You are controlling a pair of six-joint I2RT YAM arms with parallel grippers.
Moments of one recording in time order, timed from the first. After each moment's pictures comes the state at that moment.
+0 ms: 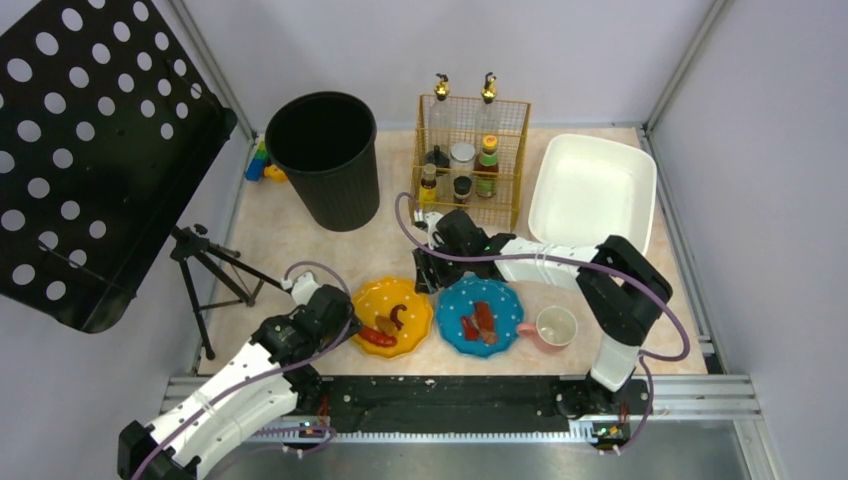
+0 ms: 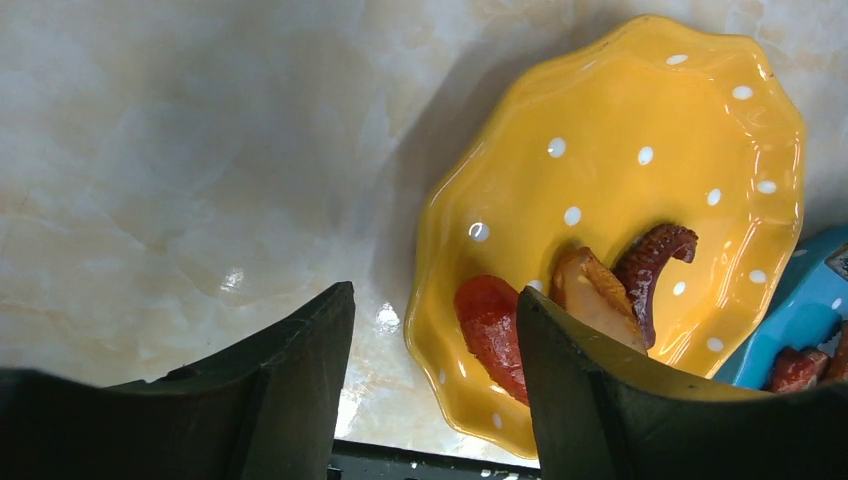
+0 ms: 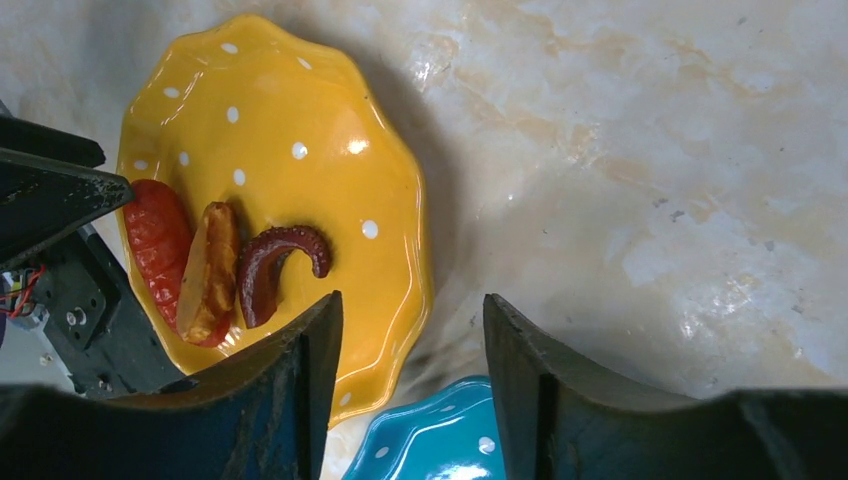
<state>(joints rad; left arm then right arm) -0.66 0.61 0.40 -0.83 -0.33 -1.14 0.86 1.75 1.06 -0.11 -0.27 0.33</state>
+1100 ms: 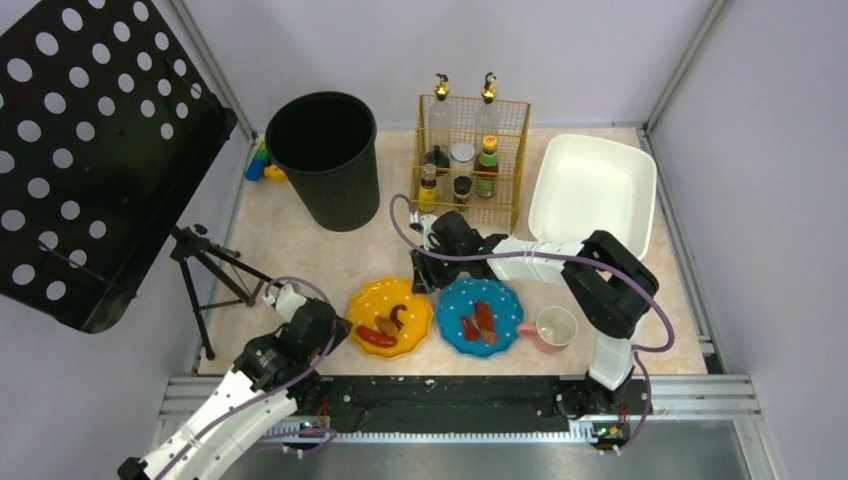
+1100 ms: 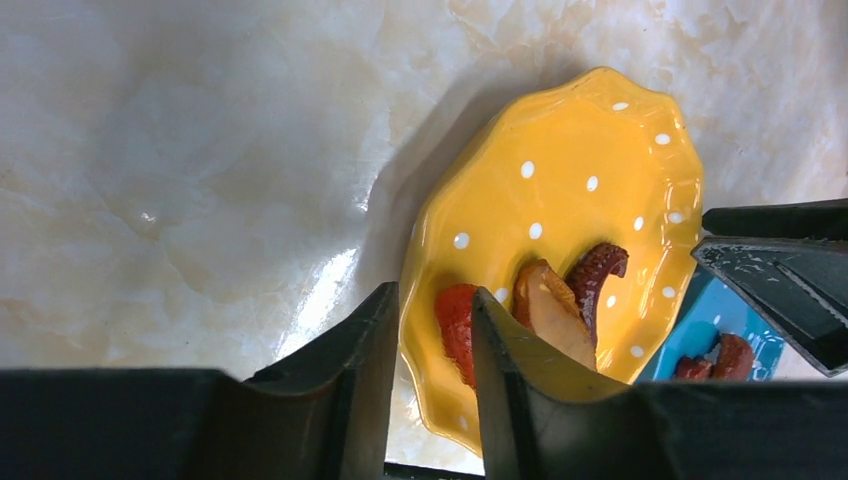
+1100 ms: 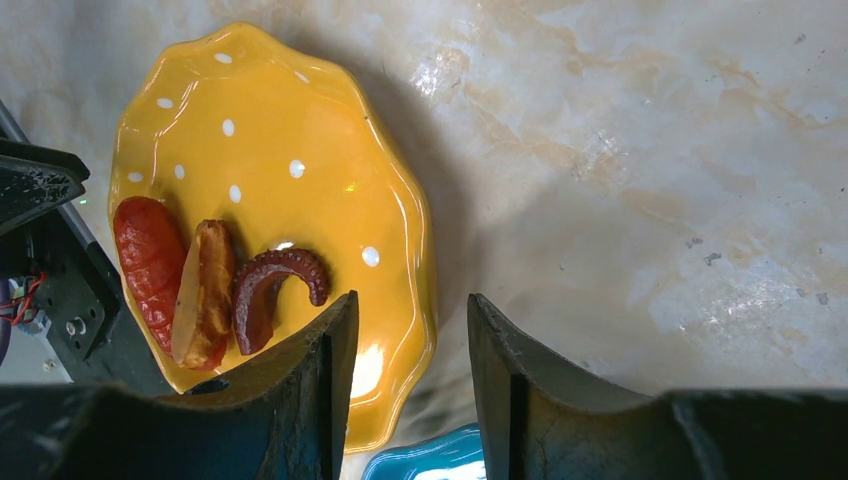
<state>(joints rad) -0.66 0.31 0.32 -0.90 -0.36 -1.28 0.86 1.83 1.08 -0.07 -0.31 0.35</state>
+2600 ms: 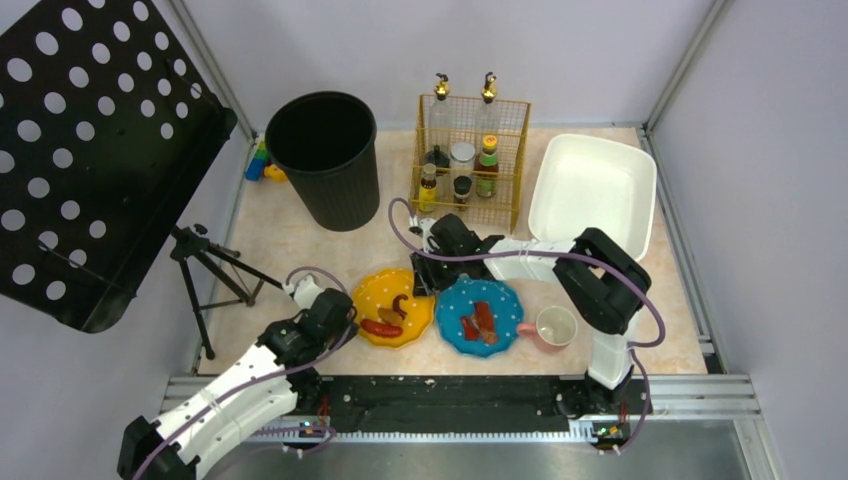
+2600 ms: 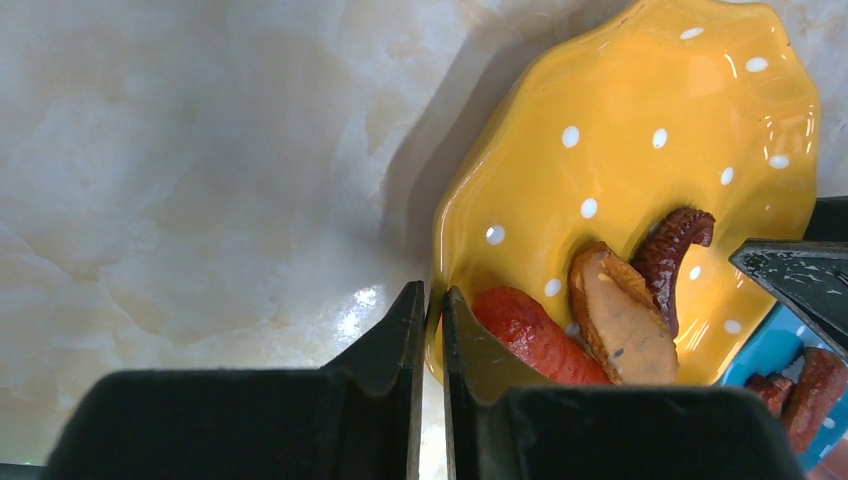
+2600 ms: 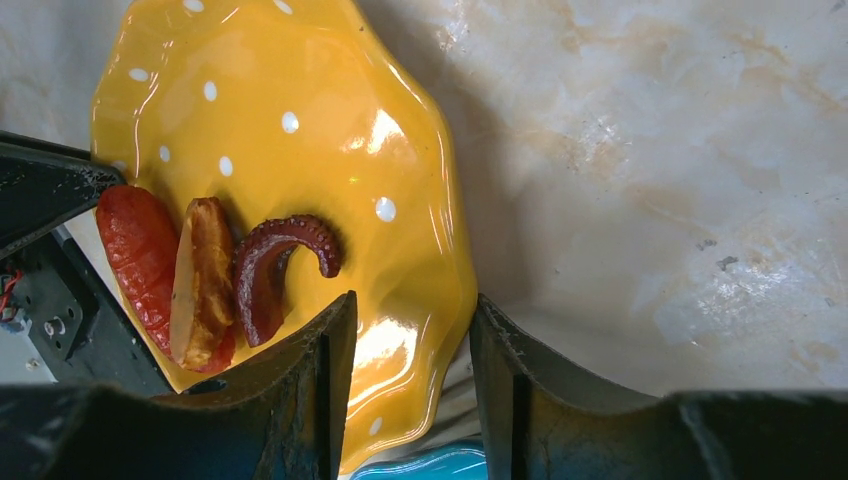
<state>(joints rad) -0.66 0.58 0.29 -0.70 -0.33 -1.22 0.86 1.87 1.08 -0.07 -0.32 0.34</state>
